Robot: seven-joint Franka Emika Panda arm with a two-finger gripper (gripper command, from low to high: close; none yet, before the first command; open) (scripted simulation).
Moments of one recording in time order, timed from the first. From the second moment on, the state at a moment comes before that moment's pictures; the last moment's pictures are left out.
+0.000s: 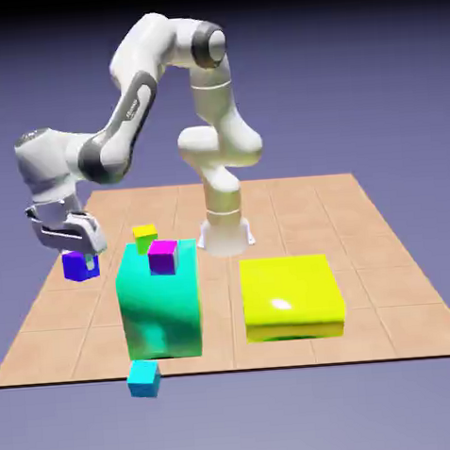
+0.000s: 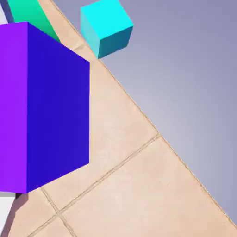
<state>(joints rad) -0.38 0.04 -0.22 -2.13 0.19 2.11 0.67</state>
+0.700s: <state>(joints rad) -0.22 -0.24 -0.24 -2.24 -0.02 1.77 0.95</state>
